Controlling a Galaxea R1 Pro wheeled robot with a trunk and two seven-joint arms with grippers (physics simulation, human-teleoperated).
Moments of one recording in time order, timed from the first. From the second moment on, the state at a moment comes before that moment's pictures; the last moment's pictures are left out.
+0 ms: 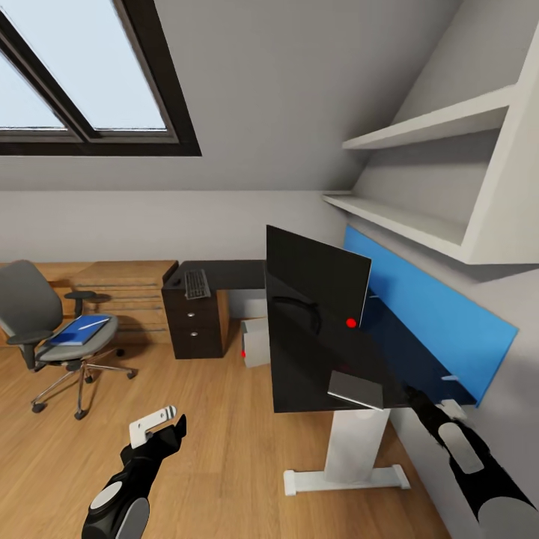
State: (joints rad) left arm -0.03 -0.01 -0.09 -1.62 0.42 0.38 0.44; right arm -0.55 -0.22 -0.20 -0.69 -0.92 0.16 -0.13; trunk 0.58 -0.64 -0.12
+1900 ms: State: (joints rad) left arm -0.03 -0.01 -0.10 -1.62 0.42 0.38 0.44; right arm -0.68 -0.31 -0.22 -0.41 -1.09 0.56 0.26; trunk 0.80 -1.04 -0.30
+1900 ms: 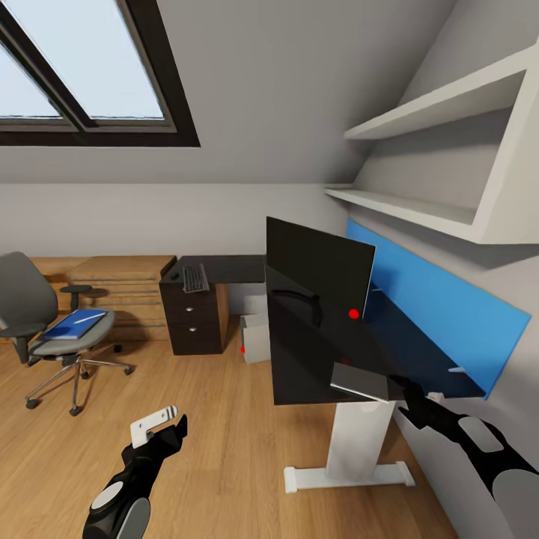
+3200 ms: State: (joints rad) left arm -0.03 -0.01 -0.10 -1.62 0.42 0.38 0.44; right arm -0.68 -0.28 -0.22 -0.26 -1.20 0.16 0.41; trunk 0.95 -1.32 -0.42
